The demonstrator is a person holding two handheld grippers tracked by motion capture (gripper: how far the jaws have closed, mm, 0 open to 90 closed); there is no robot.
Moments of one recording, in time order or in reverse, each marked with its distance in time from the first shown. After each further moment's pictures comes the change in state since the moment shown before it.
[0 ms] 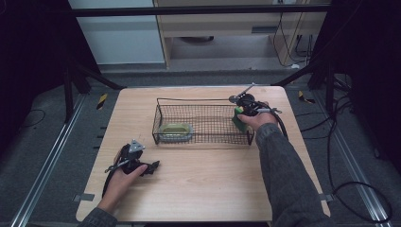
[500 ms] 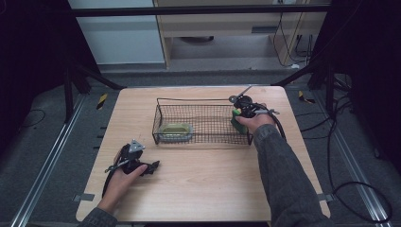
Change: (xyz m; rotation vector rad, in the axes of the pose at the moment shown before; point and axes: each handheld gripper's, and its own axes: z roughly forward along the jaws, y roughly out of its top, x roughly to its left) left arm 0.000 0.000 0.000 0.000 -0.001 0.000; right arm 0.007 0.000 0.005 0.012 0.005 -0.019
